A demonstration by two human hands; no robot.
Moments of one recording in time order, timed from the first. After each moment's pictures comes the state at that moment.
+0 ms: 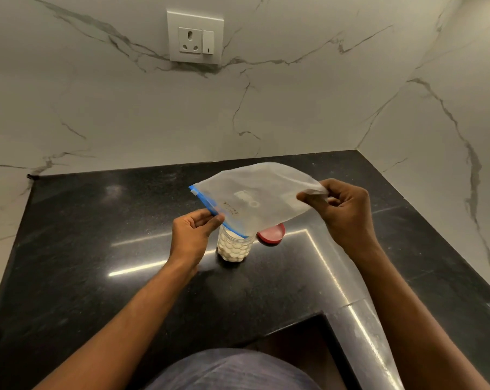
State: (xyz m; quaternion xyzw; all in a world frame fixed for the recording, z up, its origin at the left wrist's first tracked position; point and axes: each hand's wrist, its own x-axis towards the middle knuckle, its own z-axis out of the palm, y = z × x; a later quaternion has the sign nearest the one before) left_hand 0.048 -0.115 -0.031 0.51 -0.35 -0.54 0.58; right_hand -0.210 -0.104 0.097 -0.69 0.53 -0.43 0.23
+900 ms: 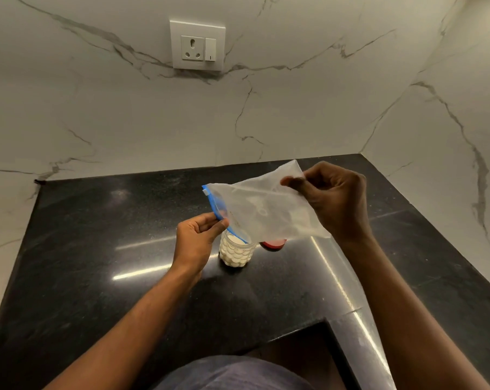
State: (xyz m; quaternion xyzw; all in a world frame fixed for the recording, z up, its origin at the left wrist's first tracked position) left_hand 0.043 -0.112 -0.026 0.49 -0.37 -0.53 0.59; right_hand -0.187 -0.123 0.123 -0.72 0.49 -0.47 0.14
